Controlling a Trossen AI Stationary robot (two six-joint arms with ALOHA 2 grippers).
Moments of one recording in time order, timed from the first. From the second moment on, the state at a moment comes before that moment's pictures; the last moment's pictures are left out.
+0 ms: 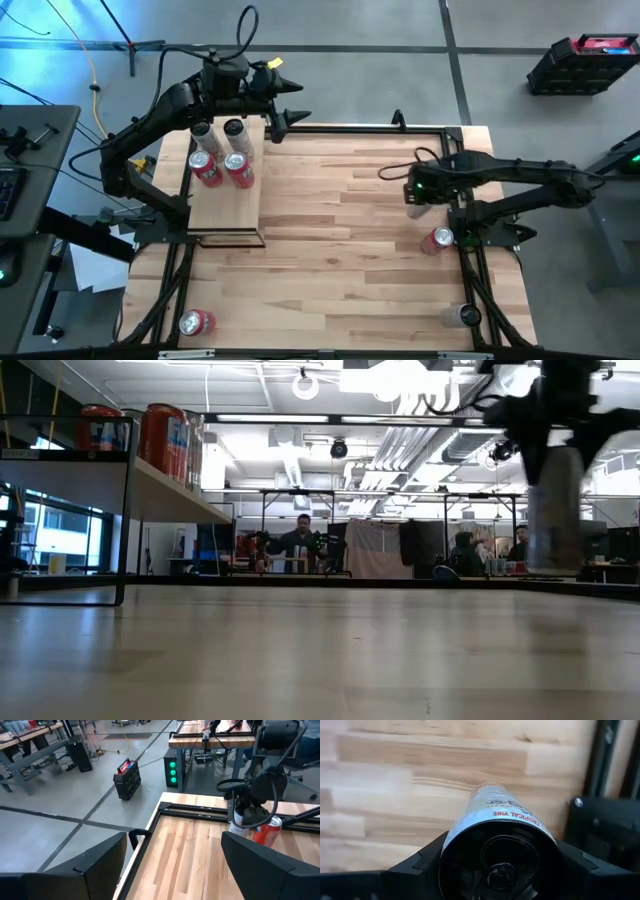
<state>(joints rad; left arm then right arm) 0.42 1.45 1.83 -0.70 0.07 0.16 -0.13 1.11 1.03 -1.37 0.10 1.33</state>
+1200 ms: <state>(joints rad) 0.37 1.22 1.83 -0.86 0.07 -0.03 -0.38 2.30 2.33 -1.35 -0.09 -0.76</state>
